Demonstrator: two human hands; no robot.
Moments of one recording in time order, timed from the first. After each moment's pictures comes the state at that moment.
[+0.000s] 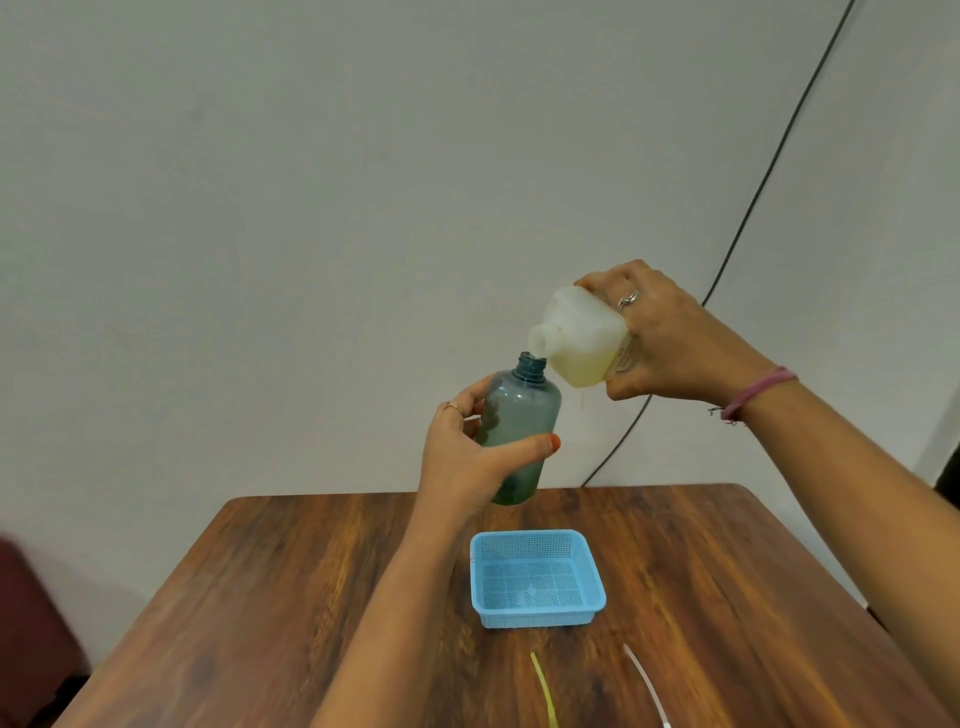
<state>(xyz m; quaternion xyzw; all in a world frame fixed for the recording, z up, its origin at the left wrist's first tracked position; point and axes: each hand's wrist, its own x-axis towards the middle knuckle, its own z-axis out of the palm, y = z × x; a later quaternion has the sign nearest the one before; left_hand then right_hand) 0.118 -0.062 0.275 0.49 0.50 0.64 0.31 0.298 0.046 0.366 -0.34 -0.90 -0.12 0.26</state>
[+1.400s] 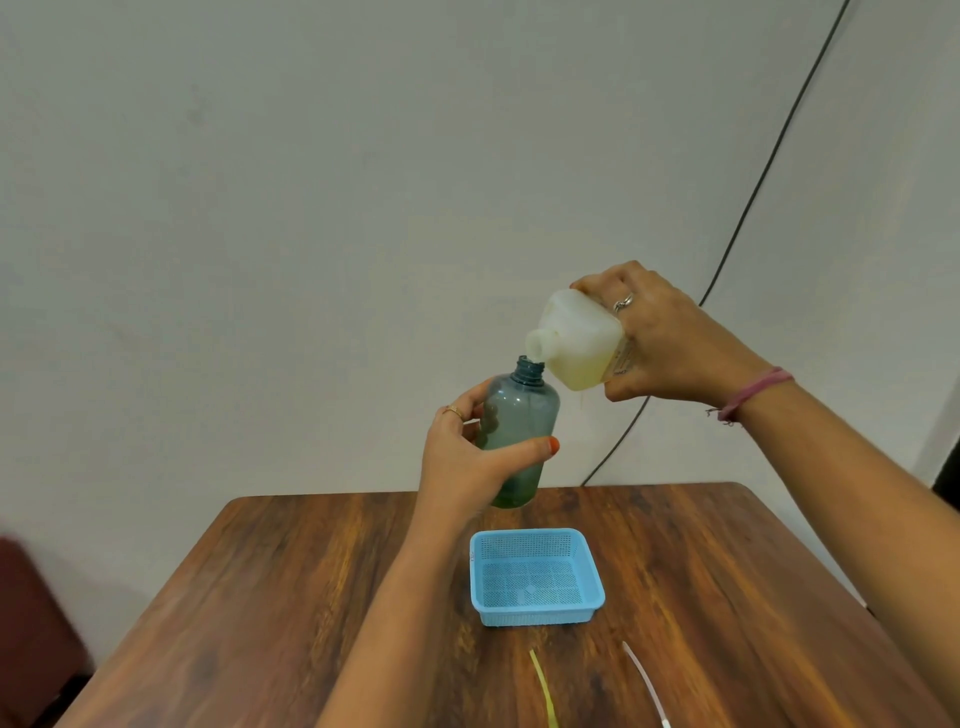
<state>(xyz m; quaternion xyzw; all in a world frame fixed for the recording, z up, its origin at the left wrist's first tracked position) 0.123 -0.065 0.272 0.49 0.50 0.64 0.31 0.302 0.045 0.366 -0.34 -0.90 -0.13 0.25</state>
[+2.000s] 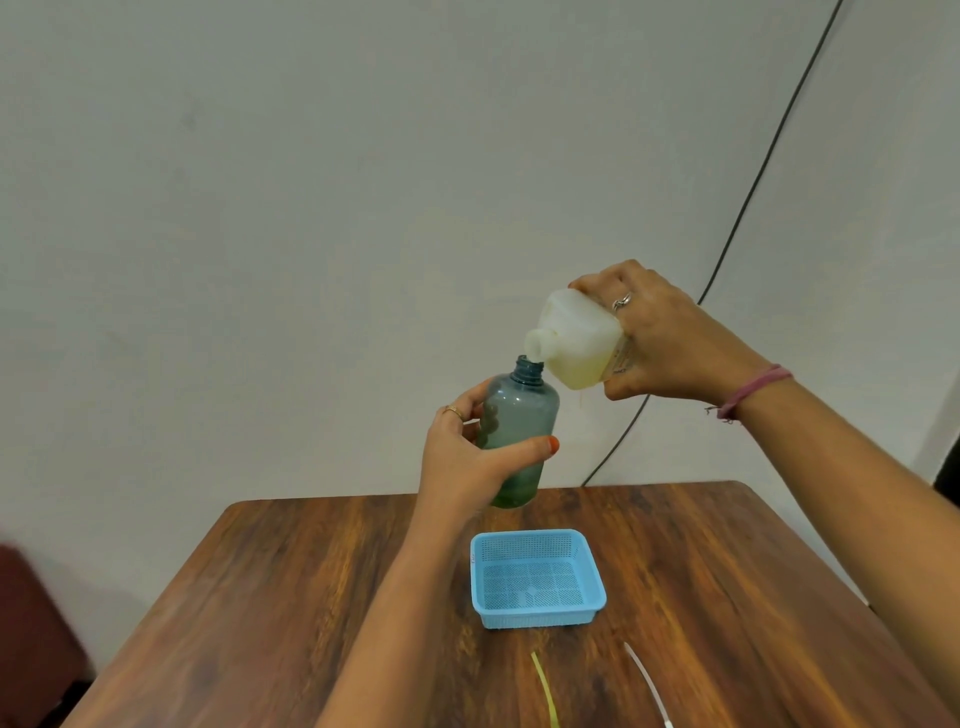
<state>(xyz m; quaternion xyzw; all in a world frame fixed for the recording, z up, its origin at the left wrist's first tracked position) 0.124 -0.063 0.274 0.49 0.50 0.64 0.31 0.303 0.047 0.367 -0.34 -0.90 -0.14 0.25</state>
